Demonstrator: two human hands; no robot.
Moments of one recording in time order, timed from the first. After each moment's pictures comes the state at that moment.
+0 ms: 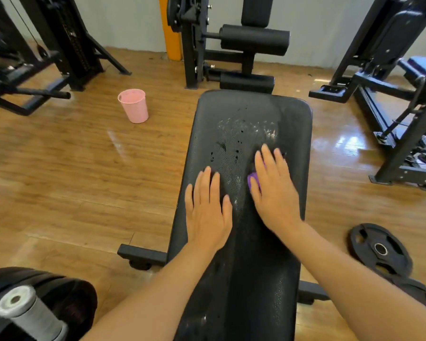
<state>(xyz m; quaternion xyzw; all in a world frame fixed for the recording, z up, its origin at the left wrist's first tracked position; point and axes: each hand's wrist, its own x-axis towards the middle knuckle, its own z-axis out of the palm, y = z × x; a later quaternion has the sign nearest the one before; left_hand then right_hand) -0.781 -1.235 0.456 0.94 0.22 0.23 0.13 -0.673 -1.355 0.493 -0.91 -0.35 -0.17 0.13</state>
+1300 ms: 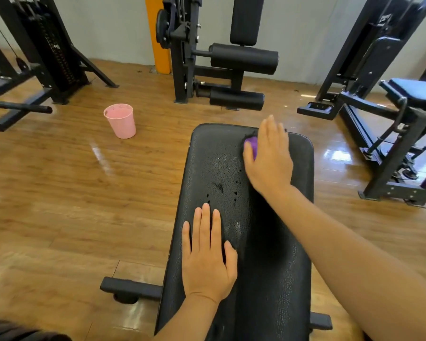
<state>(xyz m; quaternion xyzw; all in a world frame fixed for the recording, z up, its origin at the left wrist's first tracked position) -0.760 -1.229 0.447 0.94 0.21 0.24 0.10 -0.560 -1.270 0.557 -0.94 -0.26 -0.17 0.18</state>
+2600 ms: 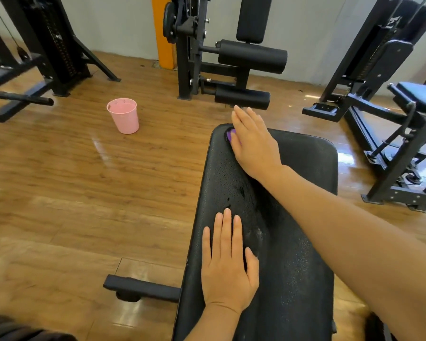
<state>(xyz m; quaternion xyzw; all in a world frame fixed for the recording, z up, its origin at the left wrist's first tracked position) -0.763 -1.229 0.445 0.94 0.20 0.24 0.14 -0.554 -1.201 0.580 -0.90 -0.41 -0.15 0.09</state>
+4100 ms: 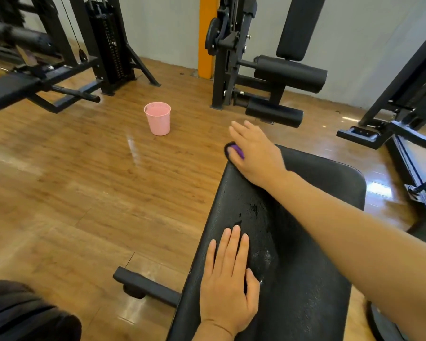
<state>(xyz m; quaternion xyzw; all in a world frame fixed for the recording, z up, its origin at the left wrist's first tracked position) -0.765 -1.229 0.445 0.93 0.20 0.25 0.16 -0.549 -1.174 0.586 -0.85 -0.51 -0.09 0.09</state>
